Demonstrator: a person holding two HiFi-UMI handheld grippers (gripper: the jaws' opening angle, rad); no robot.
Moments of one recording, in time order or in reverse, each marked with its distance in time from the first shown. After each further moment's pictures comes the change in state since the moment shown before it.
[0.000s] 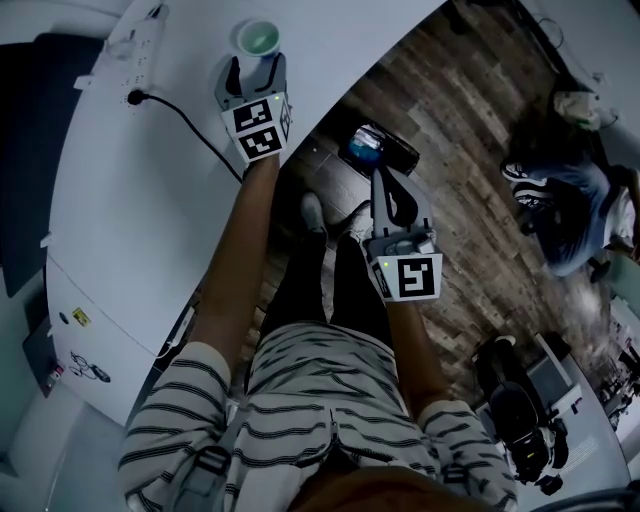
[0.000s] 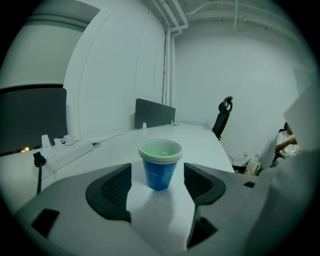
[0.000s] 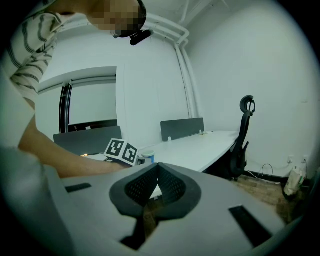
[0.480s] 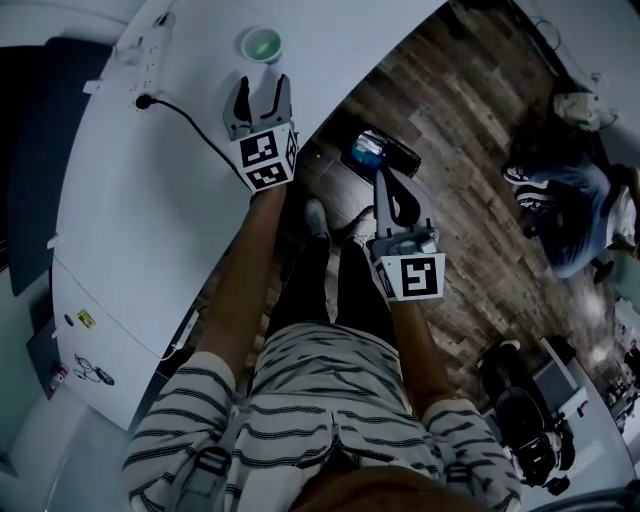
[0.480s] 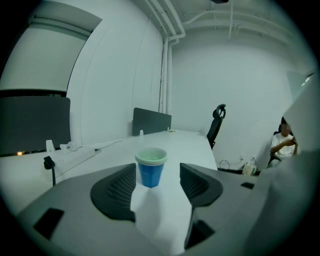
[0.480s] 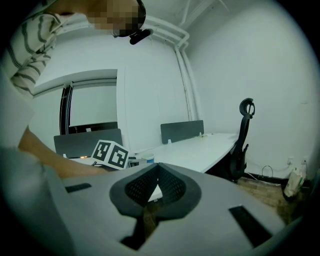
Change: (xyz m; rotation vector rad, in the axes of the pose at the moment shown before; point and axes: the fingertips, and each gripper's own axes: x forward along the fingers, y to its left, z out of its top) left arm -0.047 -0.017 0.013 0.002 -0.075 -0.025; right arm -0.006 -0.001 0.012 -0.003 -0.029 0.002
